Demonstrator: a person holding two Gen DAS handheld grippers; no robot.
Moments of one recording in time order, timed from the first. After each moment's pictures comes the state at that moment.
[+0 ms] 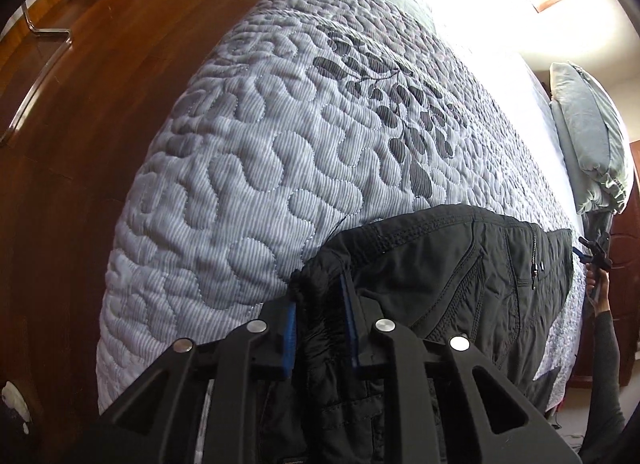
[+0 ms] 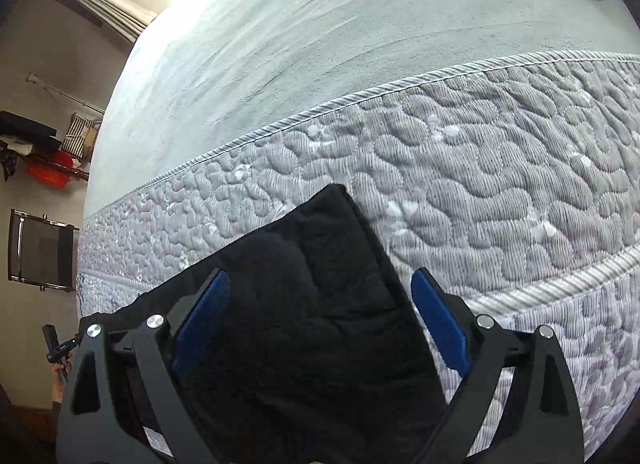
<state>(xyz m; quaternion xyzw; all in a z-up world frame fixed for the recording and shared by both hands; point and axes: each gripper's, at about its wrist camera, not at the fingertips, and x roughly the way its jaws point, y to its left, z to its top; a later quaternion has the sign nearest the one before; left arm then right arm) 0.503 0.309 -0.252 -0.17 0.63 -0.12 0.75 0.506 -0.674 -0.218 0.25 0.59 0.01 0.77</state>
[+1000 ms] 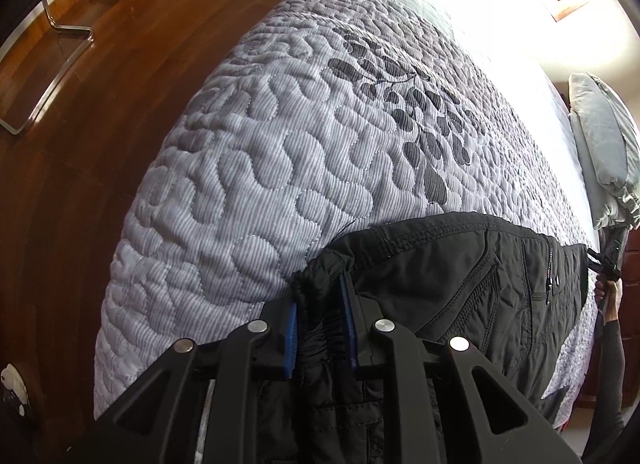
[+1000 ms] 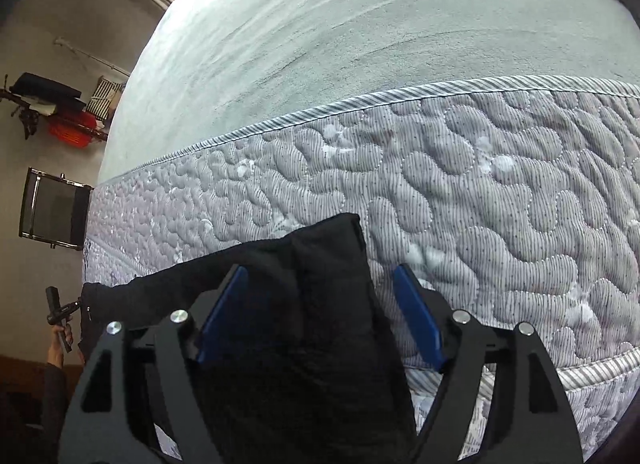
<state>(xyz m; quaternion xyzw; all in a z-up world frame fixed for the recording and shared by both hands) 0.500 0.302 -0.253 -0.16 0.63 -0.07 0.76 0.527 -0.674 -0.241 0.22 0.60 0.10 0.76</state>
